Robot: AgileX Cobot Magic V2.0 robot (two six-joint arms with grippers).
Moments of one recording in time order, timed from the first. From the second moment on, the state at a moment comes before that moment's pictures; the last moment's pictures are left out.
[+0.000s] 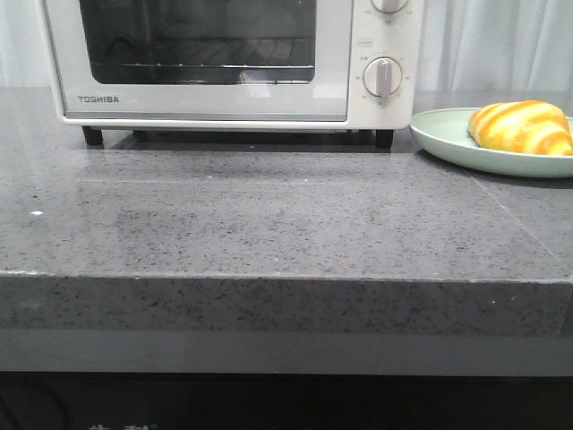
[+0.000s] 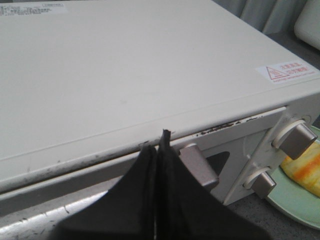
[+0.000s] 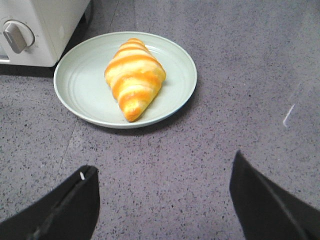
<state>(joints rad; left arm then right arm) -0.51 1.55 -1.37 -0.29 0.24 0.22 0.00 0.54 -0.57 0.00 0.54 0.02</state>
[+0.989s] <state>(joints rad) -0.51 1.35 -1.38 -0.22 0.81 0.22 0.00 0.54 -0.57 0.00 0.53 0.02</state>
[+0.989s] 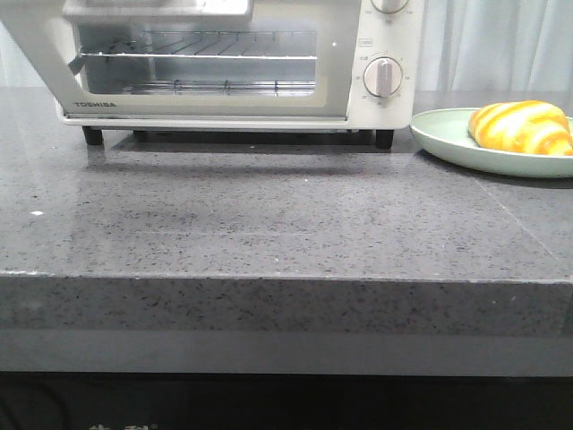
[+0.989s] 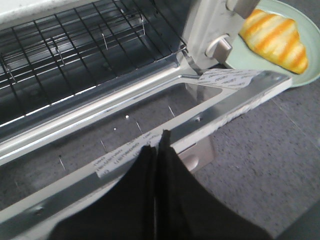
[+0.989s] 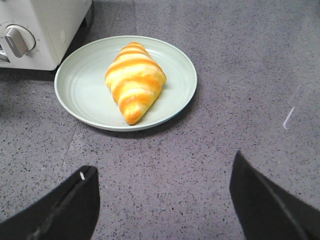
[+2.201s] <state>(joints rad) -0.51 0.75 -0.96 0.16 0.97 -0.16 0.00 1.49 -1.23 0.17 0.89 -0.04</state>
